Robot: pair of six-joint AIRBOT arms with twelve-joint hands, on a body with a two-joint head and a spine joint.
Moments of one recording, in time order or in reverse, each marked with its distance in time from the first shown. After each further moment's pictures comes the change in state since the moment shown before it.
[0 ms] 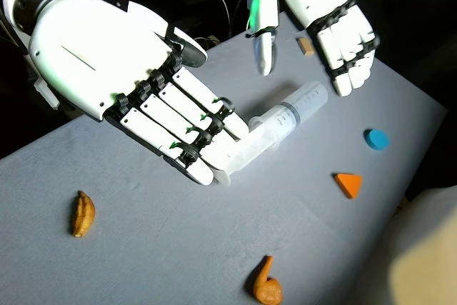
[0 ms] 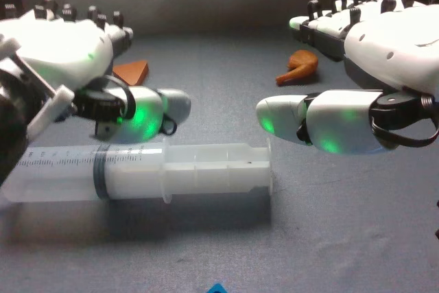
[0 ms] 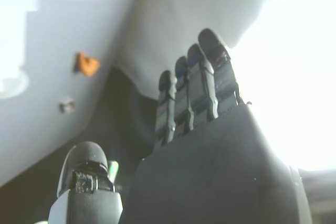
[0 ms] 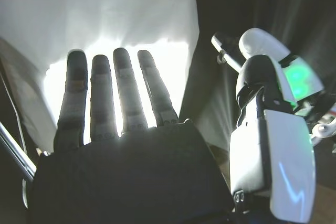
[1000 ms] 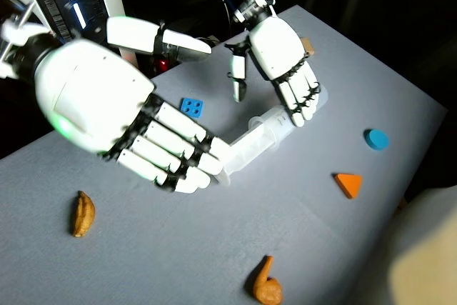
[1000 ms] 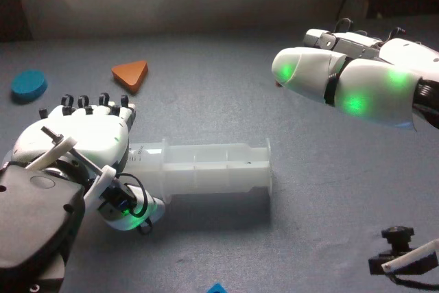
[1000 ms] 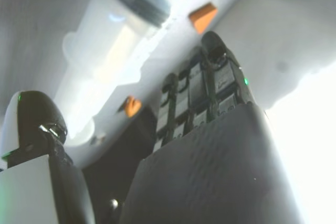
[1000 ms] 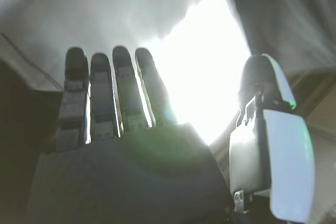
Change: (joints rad) left arm 0.335 -0.226 0.148 0.111 -0.137 -0.383; right arm -0.216 0.047 0.038 -0.267 0.095 0.999
